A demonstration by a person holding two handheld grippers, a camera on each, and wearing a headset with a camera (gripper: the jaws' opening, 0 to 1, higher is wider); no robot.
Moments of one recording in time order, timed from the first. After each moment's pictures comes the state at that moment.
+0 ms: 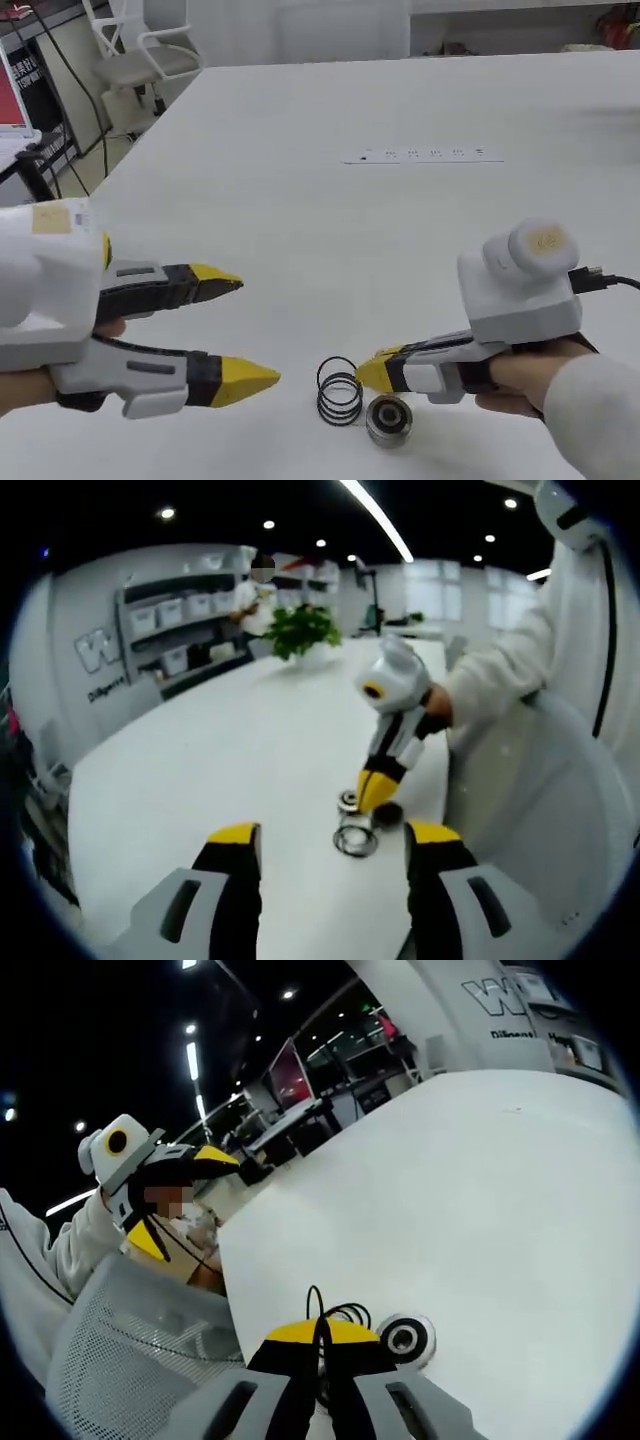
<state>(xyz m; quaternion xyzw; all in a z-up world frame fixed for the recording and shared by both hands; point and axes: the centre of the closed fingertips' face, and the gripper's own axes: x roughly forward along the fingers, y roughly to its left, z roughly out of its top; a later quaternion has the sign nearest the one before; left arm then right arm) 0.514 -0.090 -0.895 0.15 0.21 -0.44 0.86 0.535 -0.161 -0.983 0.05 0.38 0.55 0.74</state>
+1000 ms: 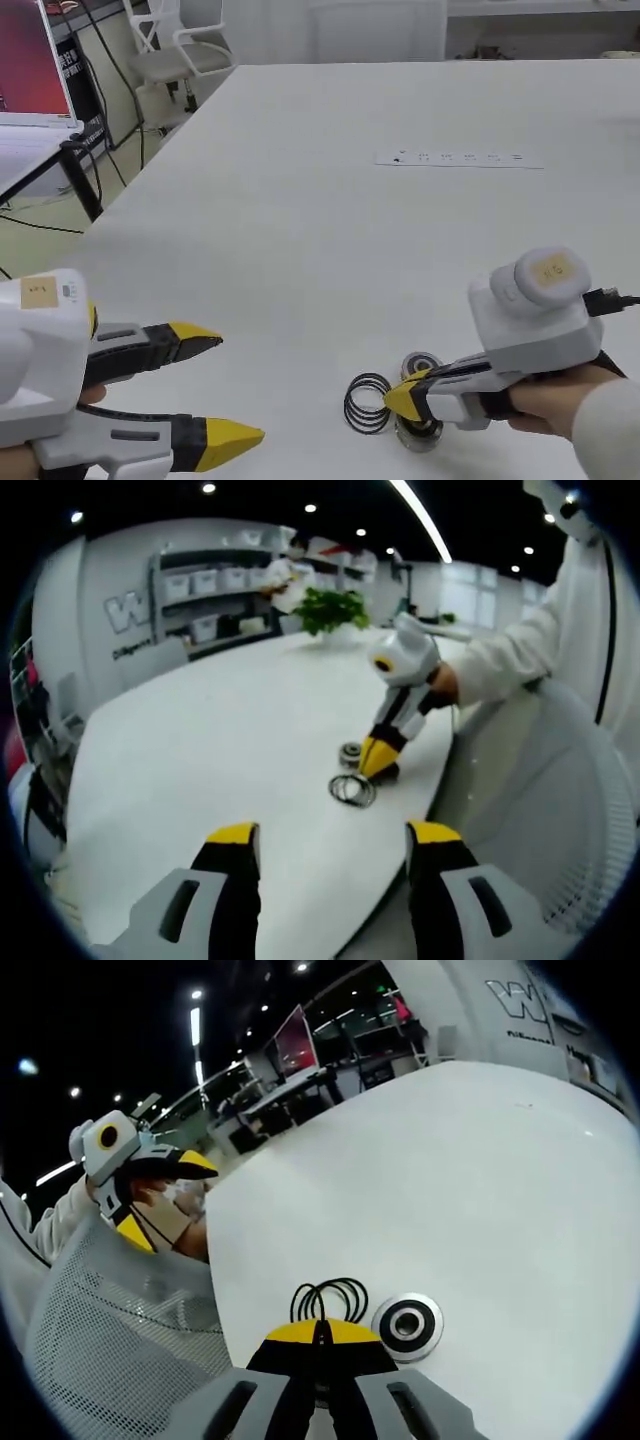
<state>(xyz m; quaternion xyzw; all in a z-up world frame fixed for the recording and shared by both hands) 0.483 -0.060 -0.929 0.11 0.25 -0.39 0.88 0.529 -0.163 -1.008 -0.02 0.40 0.54 0.73</state>
